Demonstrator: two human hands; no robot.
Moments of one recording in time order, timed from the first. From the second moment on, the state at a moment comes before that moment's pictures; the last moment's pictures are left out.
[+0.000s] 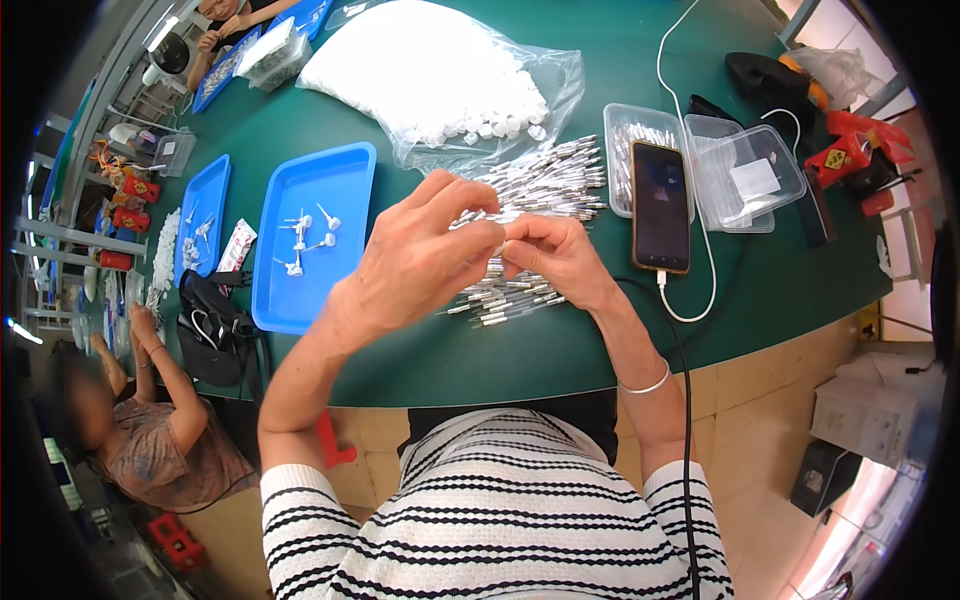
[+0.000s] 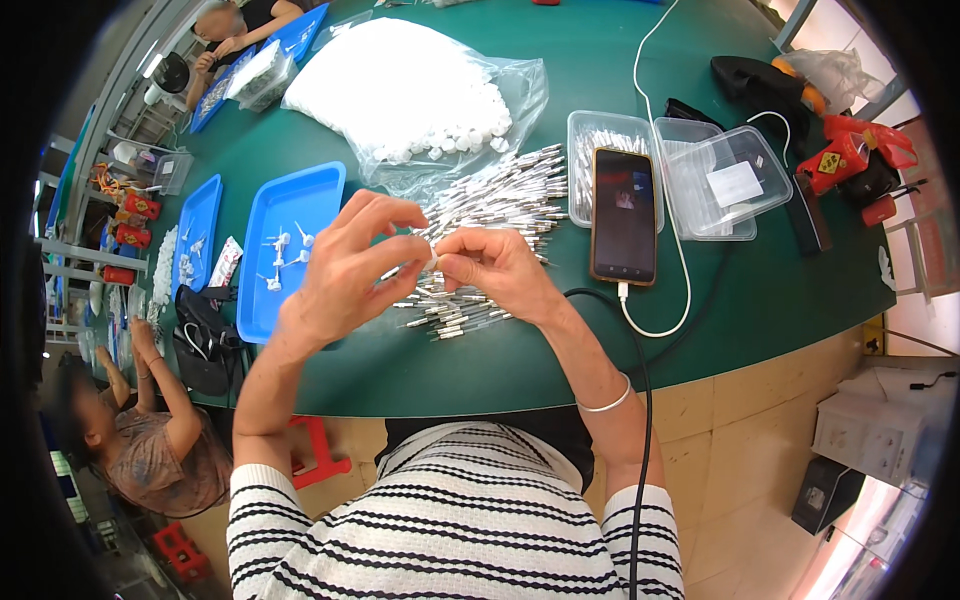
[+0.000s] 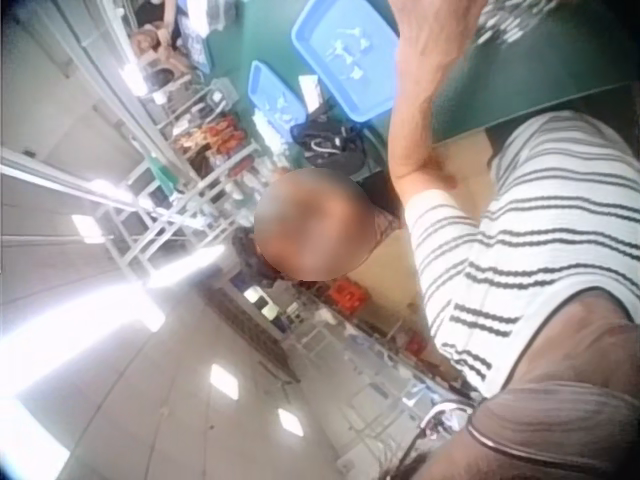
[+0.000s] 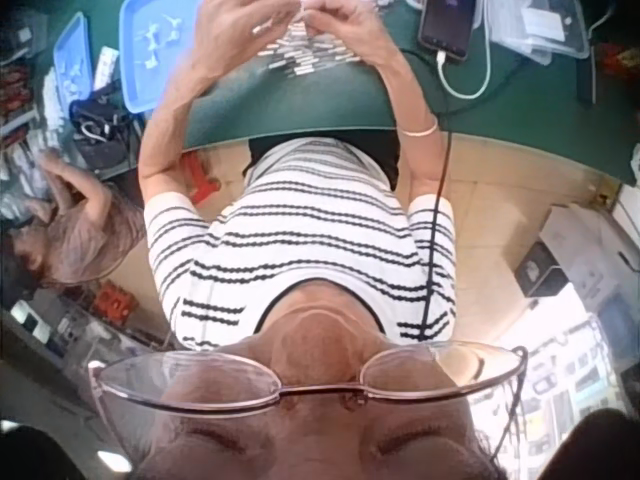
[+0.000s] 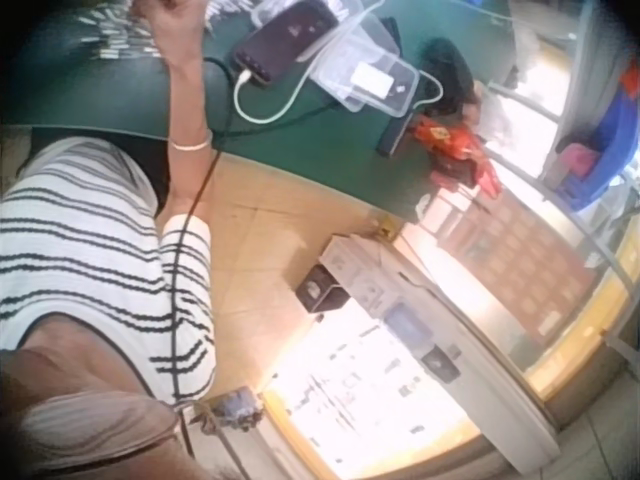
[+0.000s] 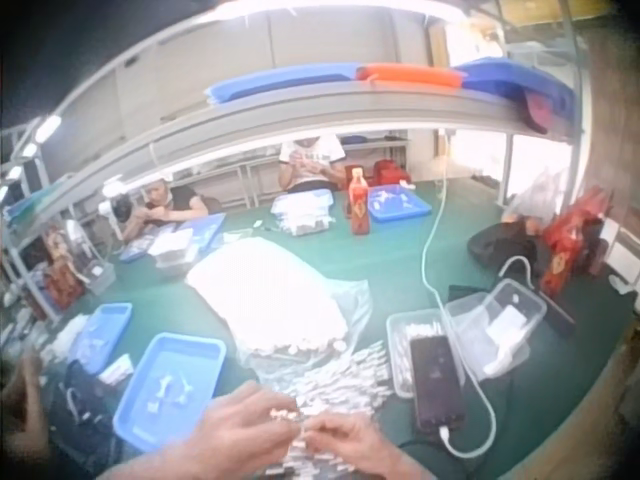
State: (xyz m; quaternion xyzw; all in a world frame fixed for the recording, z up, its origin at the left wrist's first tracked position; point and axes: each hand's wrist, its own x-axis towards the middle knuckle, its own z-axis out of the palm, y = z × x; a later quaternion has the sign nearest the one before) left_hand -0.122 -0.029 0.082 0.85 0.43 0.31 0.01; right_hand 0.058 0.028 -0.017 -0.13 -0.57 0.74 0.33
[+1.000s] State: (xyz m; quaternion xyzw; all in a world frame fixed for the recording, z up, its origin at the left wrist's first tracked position) left_hand -0.130 -0.011 0.105 0.86 0.44 0.22 0.14; right_hand 0.061 0.031 -0.019 -0.12 -0.55 0.77 0.30
